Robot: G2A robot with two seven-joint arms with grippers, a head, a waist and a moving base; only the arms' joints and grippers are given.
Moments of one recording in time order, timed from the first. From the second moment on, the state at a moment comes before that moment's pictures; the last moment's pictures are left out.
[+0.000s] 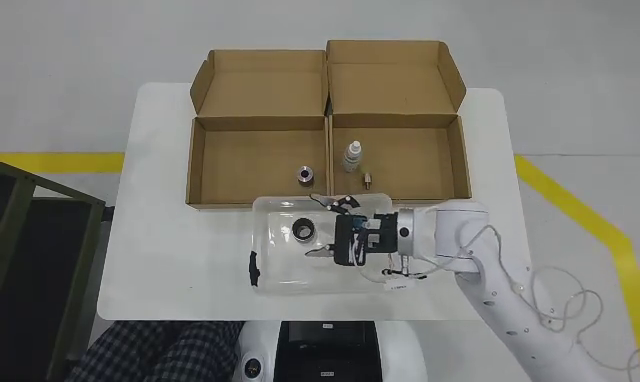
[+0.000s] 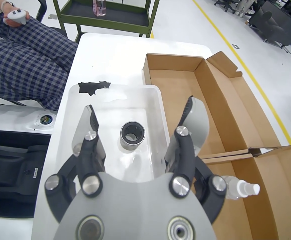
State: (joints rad) left arm -0.11 -0.30 -0.54 -1.19 3.07 0.29 0.07; right arm -1.08 -1.12 1.02 -1.88 -1.25 -0.91 0.29
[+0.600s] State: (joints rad) left arm -0.11 -0.30 -0.54 -1.19 3.07 0.29 0.07; right arm -1.03 -1.14 0.91 -1.74 -1.38 -0.90 0.21
